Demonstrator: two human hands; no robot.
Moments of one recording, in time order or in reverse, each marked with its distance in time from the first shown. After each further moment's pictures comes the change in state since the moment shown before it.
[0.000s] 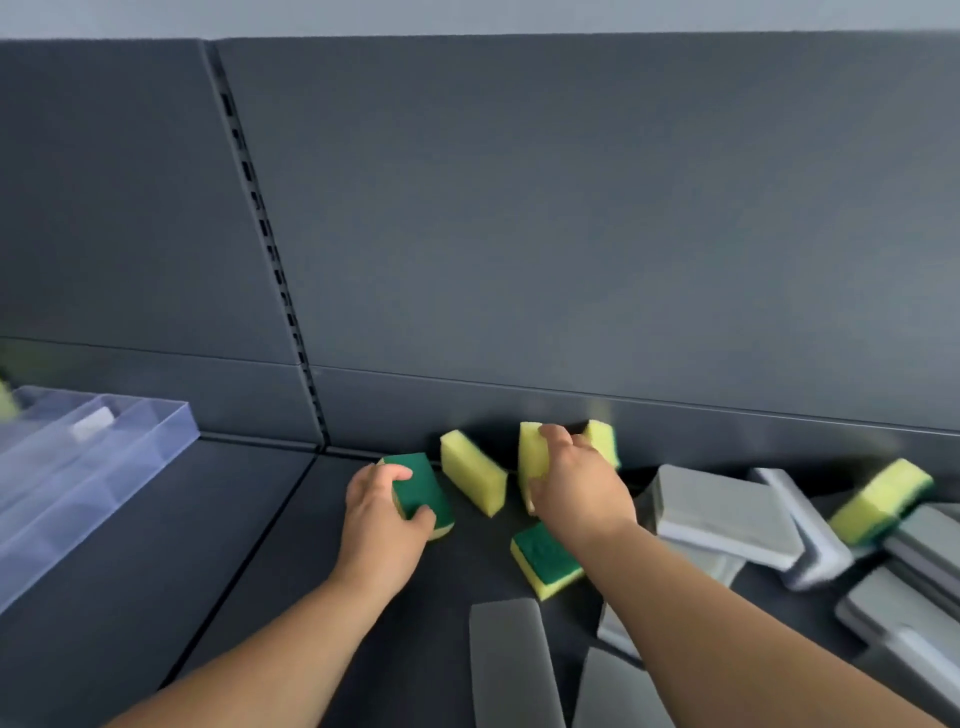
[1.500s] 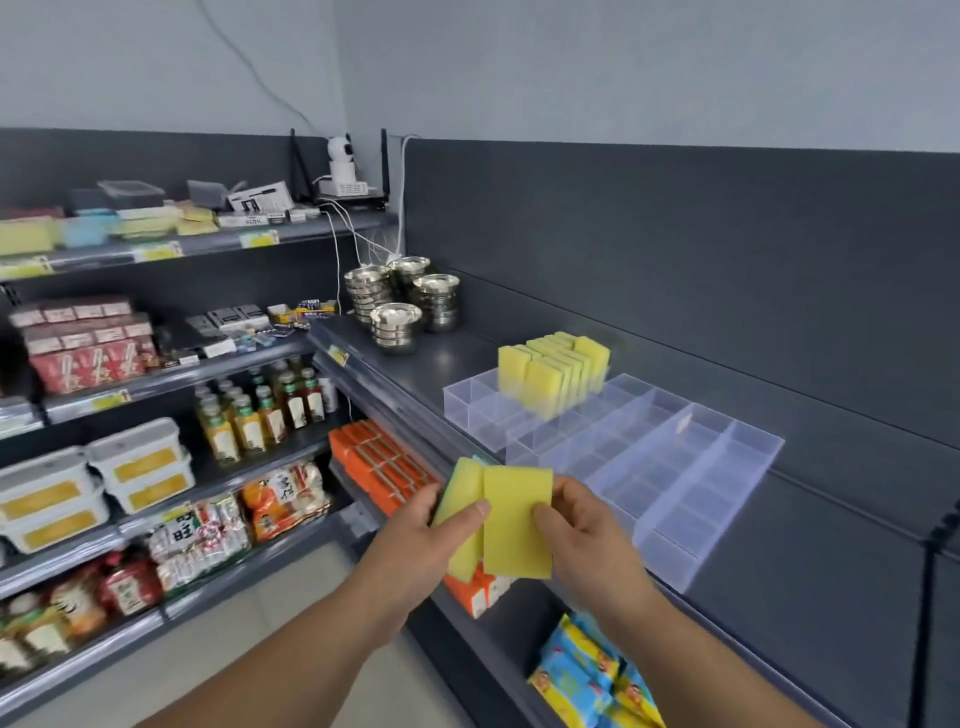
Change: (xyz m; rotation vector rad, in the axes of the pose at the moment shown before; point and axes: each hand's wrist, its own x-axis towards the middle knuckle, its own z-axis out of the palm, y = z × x) left_hand -0.161 -0.309 -0.487 -0.518 0.265 -0.291; right_hand -0.256 -0.517 0.199 0.908 -0.670 -0.439
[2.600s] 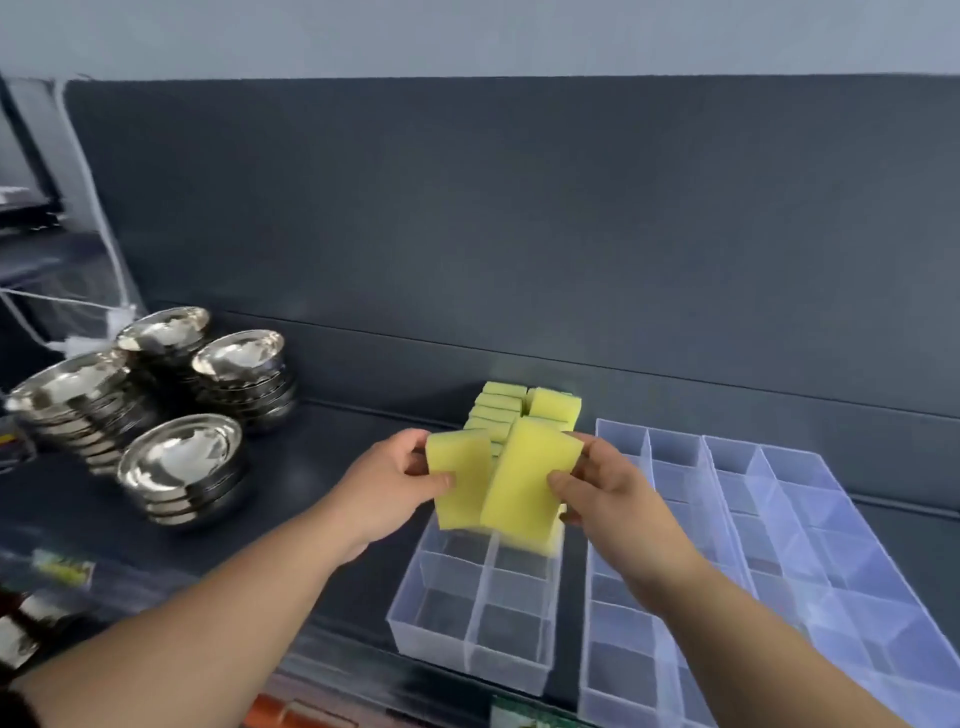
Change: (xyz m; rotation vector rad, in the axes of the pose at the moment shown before) left_hand 0.442 0.033 -0.032 0.323 -0.604 0.193; right_hand 0.282 -0.009 -0.003 0.025 0.535 0.145
